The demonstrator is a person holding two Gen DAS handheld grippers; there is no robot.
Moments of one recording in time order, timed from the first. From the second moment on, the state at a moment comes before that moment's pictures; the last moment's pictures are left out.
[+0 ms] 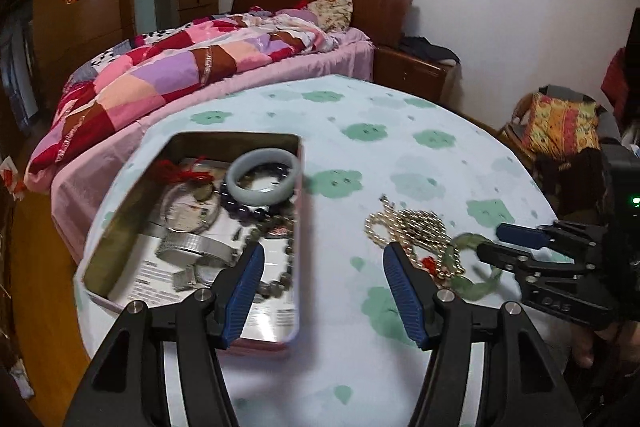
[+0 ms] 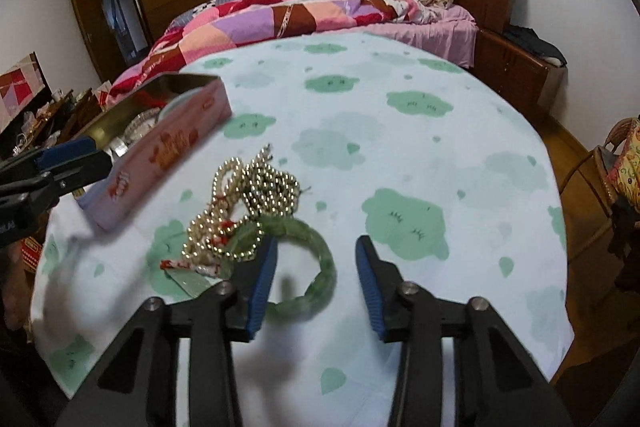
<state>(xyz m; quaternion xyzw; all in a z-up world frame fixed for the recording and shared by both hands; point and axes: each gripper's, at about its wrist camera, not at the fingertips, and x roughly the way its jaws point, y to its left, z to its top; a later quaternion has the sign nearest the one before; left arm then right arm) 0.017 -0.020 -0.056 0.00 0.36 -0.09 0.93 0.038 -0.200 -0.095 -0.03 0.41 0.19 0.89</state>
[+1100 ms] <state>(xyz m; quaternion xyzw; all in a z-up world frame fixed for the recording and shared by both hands) 0.054 -0.078 -0.091 -0.01 0.44 -0.18 0.88 0.039 -0.247 -0.086 0.00 0.37 0.14 0.92</state>
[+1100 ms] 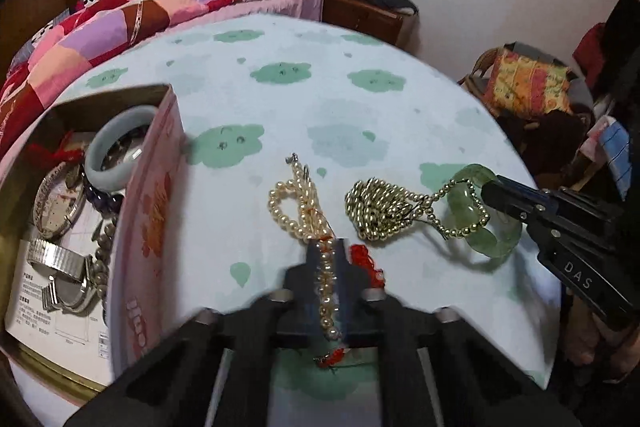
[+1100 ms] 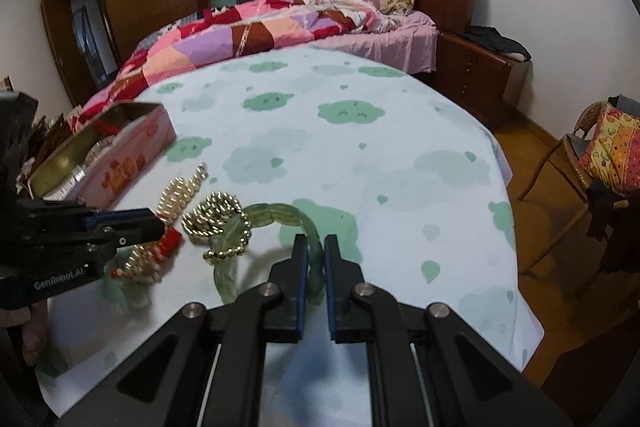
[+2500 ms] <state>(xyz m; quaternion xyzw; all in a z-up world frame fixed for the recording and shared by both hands) 0.069 -0.090 -0.097 0.01 0.44 -0.15 0.88 0.037 -0.240 -0.095 -0.02 0.38 0.14 0.92</state>
